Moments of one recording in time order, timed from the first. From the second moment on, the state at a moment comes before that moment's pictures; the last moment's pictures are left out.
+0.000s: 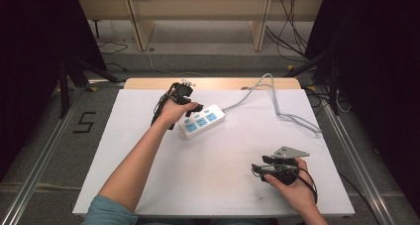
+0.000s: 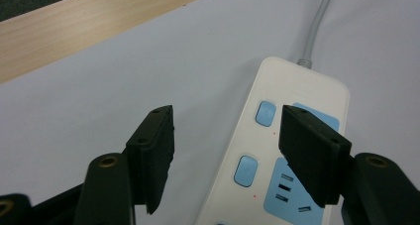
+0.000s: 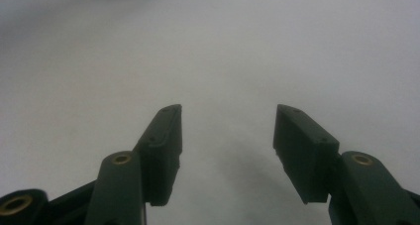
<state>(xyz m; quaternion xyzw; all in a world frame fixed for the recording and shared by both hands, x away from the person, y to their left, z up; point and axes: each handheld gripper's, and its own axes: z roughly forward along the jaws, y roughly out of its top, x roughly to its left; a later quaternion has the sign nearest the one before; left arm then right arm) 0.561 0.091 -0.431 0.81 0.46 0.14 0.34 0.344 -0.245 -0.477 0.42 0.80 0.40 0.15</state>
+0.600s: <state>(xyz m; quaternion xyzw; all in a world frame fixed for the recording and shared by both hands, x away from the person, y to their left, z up) 0.553 0.109 -0.431 0.82 0.45 0.16 0.31 0.343 -0.245 -0.477 0.42 0.80 0.40 0.15</state>
